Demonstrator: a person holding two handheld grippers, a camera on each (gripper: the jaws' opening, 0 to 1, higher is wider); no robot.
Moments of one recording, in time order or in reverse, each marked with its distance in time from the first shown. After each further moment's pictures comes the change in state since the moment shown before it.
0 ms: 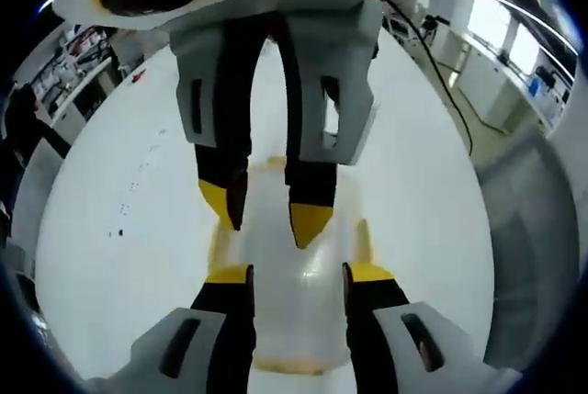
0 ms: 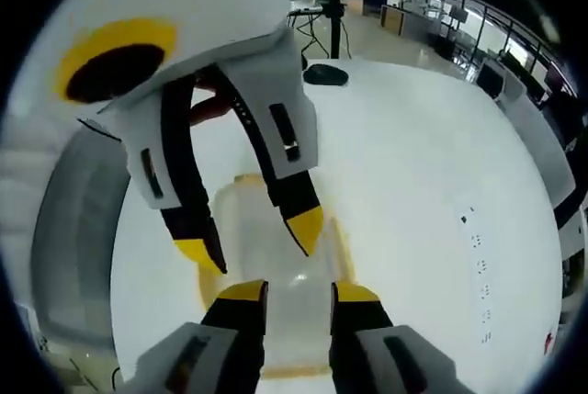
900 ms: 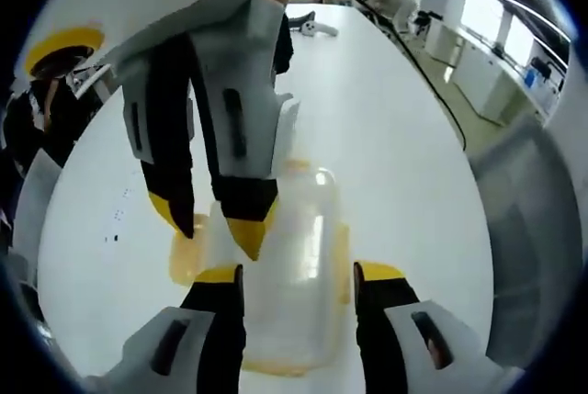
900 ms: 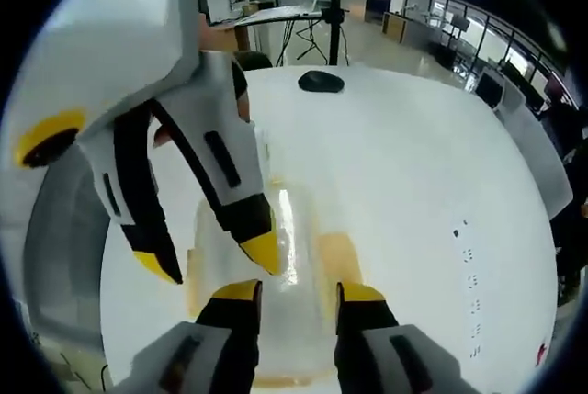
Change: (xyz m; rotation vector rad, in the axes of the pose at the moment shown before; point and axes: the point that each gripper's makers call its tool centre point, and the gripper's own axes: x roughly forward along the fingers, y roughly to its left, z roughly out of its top) left arm 0.001 -0.016 0.000 0.036 -0.001 -0.001; right arm 0.003 -0.016 0.009 -0.037 -0.014 -0.021
